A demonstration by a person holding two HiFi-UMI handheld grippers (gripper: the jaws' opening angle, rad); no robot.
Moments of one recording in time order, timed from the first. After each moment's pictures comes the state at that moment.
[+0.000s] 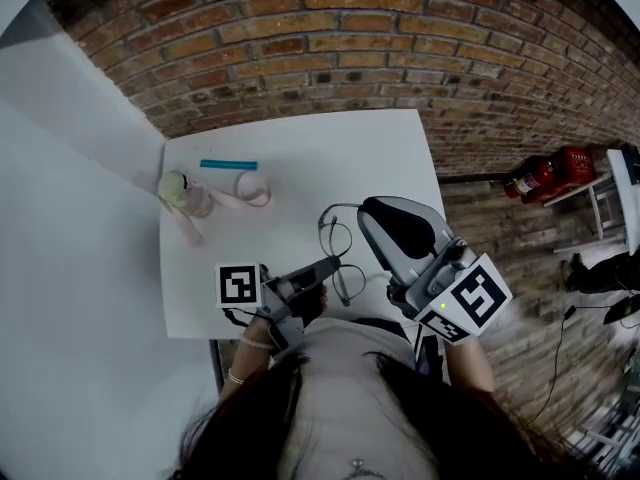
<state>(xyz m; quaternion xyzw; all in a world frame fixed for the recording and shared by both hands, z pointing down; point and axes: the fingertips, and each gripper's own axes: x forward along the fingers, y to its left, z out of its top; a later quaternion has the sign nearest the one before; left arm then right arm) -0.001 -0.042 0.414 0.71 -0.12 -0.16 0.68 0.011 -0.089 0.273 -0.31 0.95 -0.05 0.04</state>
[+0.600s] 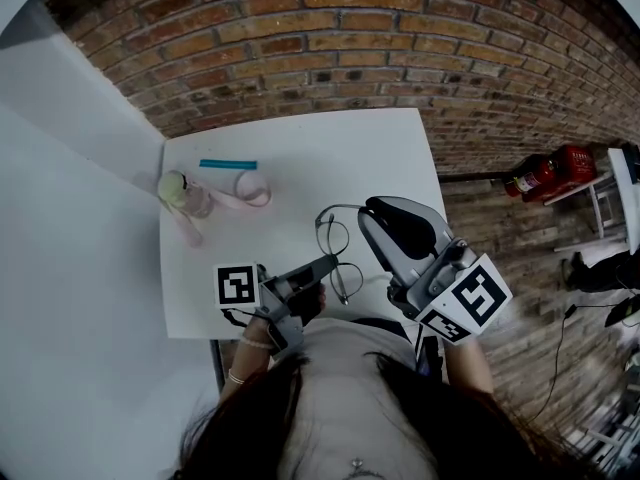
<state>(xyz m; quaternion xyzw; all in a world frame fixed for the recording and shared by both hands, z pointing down) -0.006 -0.046 0.417 0.70 -0.13 -0.16 0.68 0.012 -0.092 0.279 -0.31 0.95 -0.07 0.04</state>
